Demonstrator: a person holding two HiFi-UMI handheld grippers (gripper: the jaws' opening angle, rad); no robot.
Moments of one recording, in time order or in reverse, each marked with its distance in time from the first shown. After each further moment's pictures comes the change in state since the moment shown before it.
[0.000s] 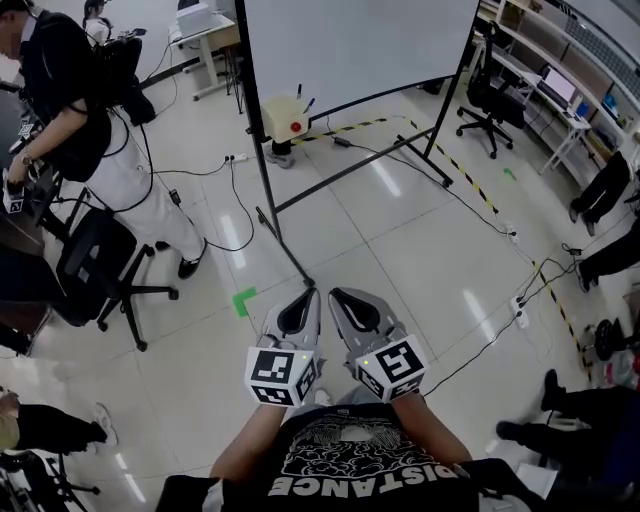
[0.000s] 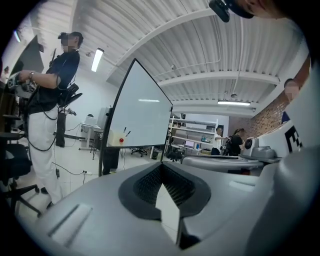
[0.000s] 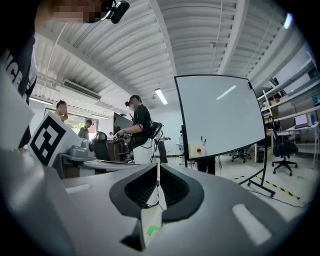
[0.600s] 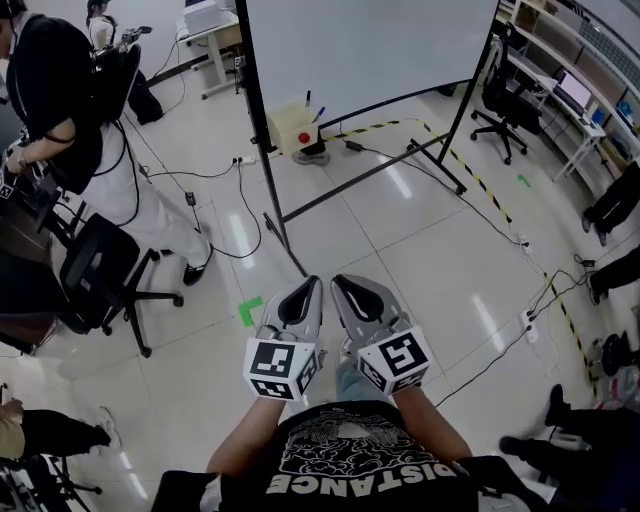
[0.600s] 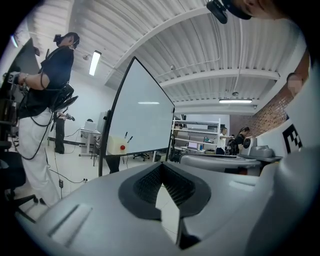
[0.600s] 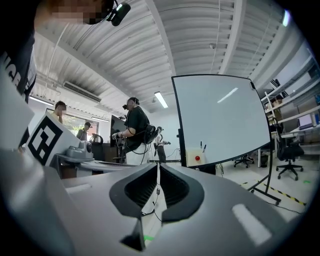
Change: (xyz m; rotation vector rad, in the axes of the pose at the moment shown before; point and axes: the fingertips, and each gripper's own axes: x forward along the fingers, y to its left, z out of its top) left arm 0.072 0.043 0.028 0.040 -0.033 0.014; right arm 0.069 -0.057 0.019 -0.016 -0.055 0.016
